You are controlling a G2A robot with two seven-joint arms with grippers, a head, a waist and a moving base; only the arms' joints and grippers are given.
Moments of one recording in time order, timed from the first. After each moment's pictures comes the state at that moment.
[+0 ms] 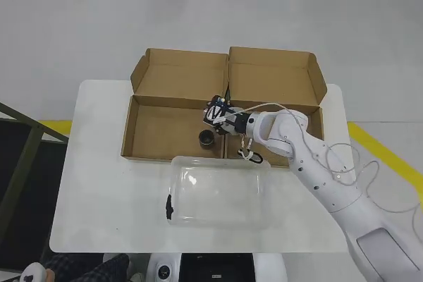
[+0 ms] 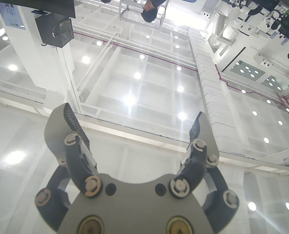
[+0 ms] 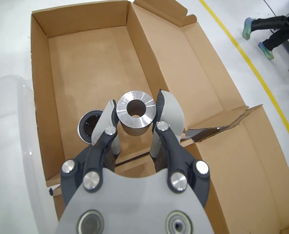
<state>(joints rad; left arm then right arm) -0.03 -0.30 -0.61 -1.22 3.05 0.21 0.06 -0.63 -1.26 0.79 -1.33 -1.21 -0.56 0.37</state>
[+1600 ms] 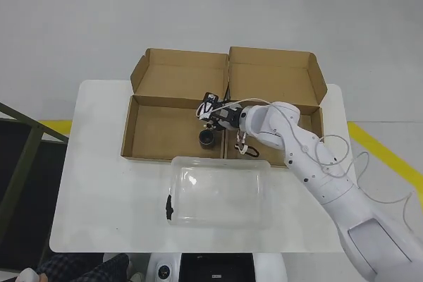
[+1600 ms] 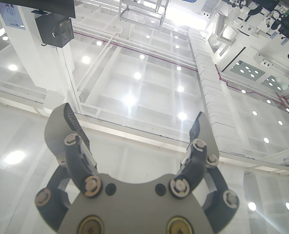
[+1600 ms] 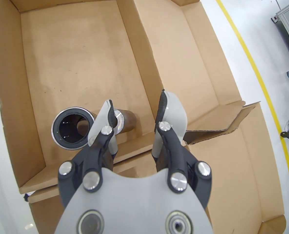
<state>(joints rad) -0.03 -0.30 -0.61 -1.22 3.05 0.21 0.06 -0.60 -1.31 0.79 -1.30 -1.28 -0.58 0.45</state>
